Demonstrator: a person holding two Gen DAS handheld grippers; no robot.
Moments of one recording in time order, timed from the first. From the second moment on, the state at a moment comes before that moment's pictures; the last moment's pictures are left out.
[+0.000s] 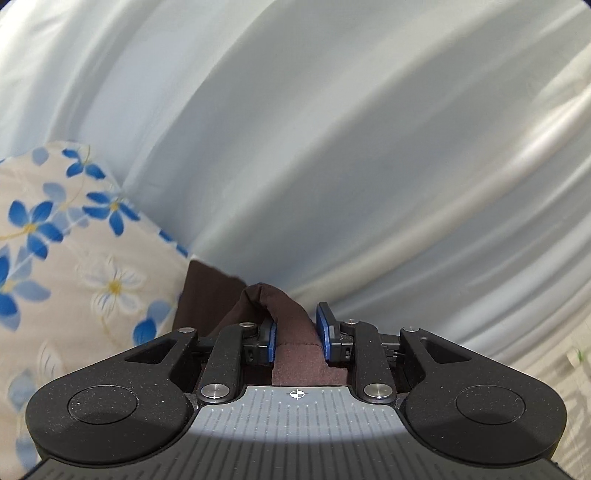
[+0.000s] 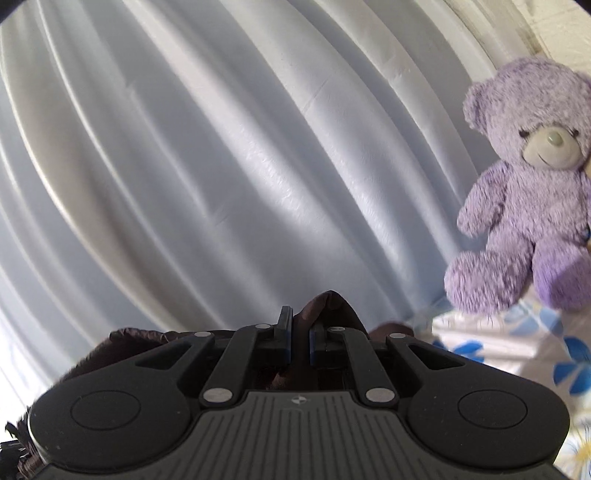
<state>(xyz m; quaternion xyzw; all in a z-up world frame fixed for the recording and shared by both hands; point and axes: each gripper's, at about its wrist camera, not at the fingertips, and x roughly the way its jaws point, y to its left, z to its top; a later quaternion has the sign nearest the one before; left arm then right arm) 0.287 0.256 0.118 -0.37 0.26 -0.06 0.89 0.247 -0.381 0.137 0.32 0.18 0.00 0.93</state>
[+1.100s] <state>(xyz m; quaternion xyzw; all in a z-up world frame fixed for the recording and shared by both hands) 0.432 0.168 0.019 -0.31 0.22 -0.04 0.92 0.428 -0.288 0.042 0.29 0.23 0.03 0.93</state>
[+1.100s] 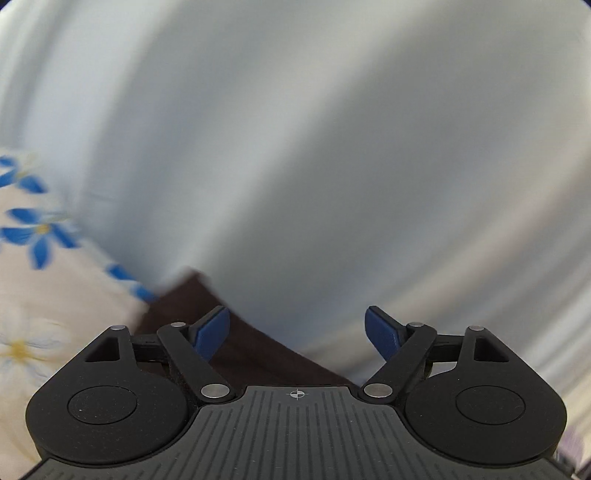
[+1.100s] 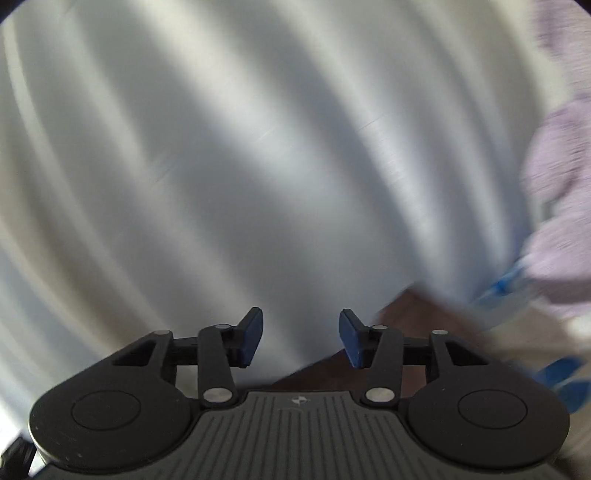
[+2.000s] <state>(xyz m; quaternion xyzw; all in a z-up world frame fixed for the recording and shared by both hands) 0.509 0.016 -0.066 -0.03 0.29 0.01 0.96 0.474 -0.158 -0.060 0.11 0.29 0.07 0.95</state>
